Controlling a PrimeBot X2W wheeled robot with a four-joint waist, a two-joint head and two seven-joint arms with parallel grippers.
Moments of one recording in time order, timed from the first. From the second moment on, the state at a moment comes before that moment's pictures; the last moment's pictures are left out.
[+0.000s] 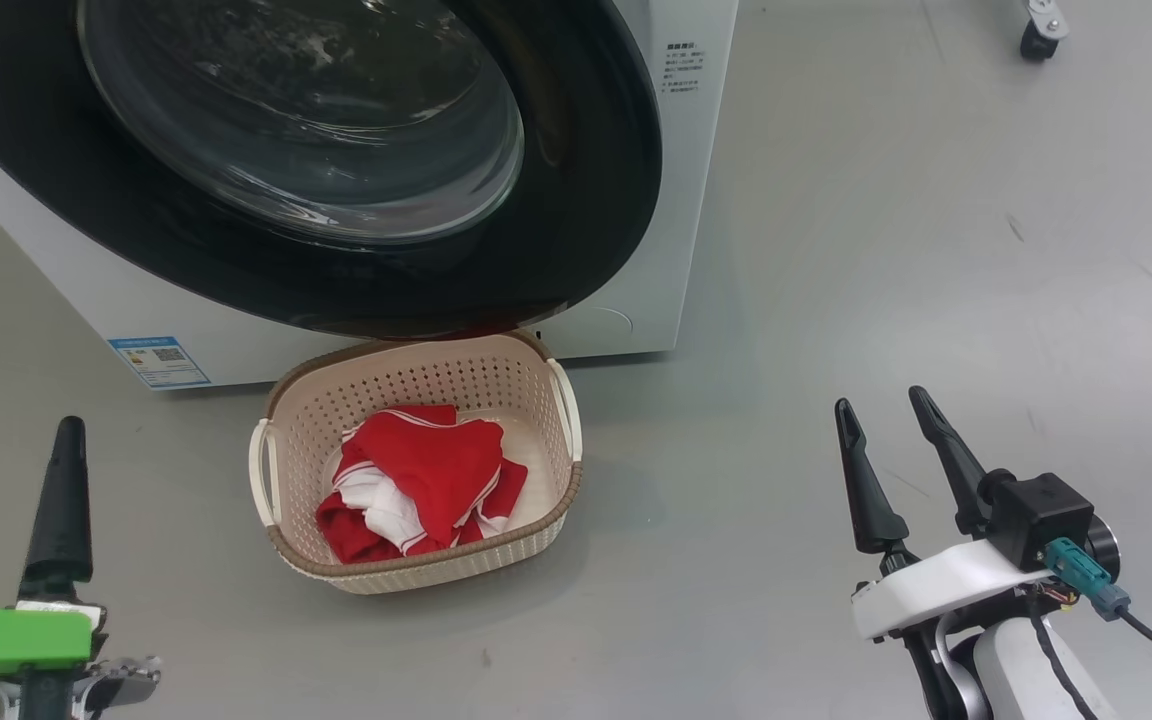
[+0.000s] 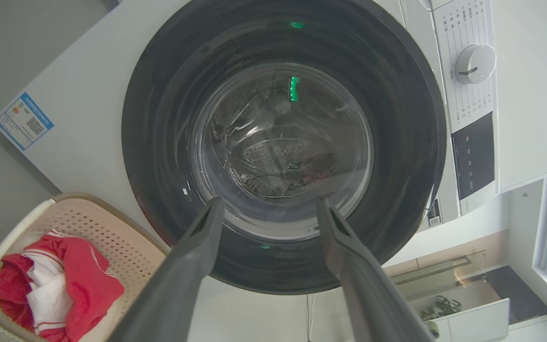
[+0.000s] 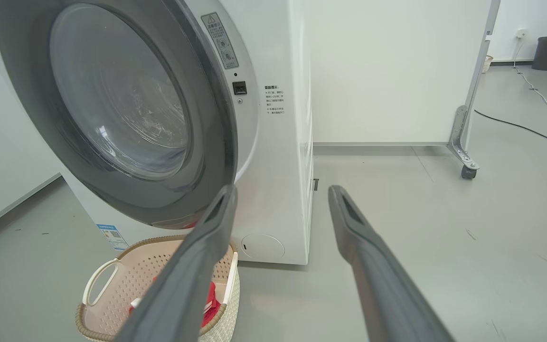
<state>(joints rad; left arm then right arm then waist) 0.00 0.06 0.18 -0.05 -1.36 -0.12 0.11 -0.09 -0.06 0.21 0.19 0.29 0.04 -0.25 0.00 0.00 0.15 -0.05</state>
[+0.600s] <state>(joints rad) 0.14 0.20 -0.02 -0.10 -0.60 -0.06 -0.17 -0.04 -0.08 0.21 0.19 0.28 0.04 -0.25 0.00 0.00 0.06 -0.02</state>
